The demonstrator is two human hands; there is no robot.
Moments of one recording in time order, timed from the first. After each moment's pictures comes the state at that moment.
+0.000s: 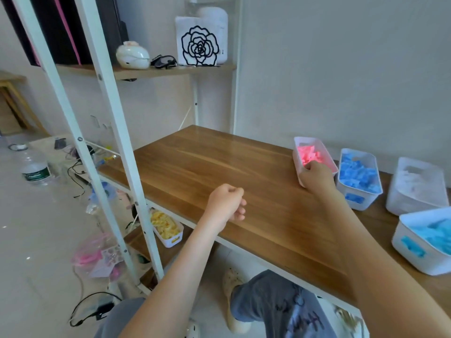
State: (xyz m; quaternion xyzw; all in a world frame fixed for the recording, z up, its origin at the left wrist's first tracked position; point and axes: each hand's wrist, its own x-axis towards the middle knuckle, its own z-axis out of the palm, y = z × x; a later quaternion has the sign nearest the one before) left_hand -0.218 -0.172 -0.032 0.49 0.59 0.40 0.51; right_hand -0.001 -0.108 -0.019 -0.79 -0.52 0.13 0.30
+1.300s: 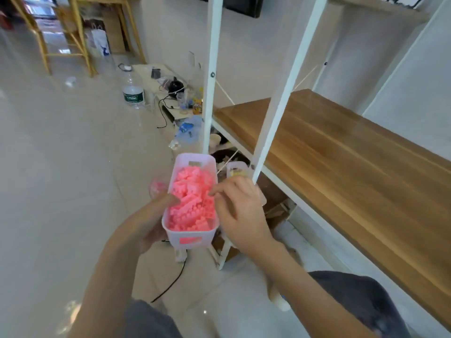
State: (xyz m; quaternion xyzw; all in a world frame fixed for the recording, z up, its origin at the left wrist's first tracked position) left_hand -0.540 -0.281 -0.126 0.26 0.55 0.51 0.61; right_hand -0.368 -0.208 -0.111 -0.29 -0.84 0.20 0.42
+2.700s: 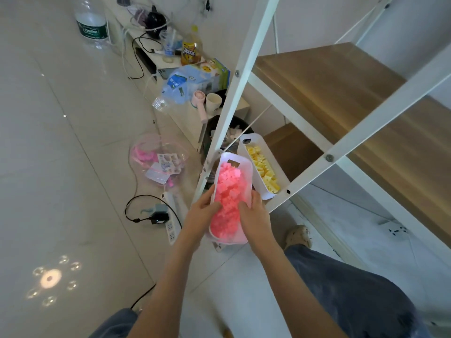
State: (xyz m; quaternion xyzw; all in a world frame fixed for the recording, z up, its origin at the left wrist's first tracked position) left_hand -0.560 -0.175 -0.309 0.27 0.60 0.47 0.59; right_hand -0.453 -0.140 -0.268 -0.69 -0.59 0.39 0.16
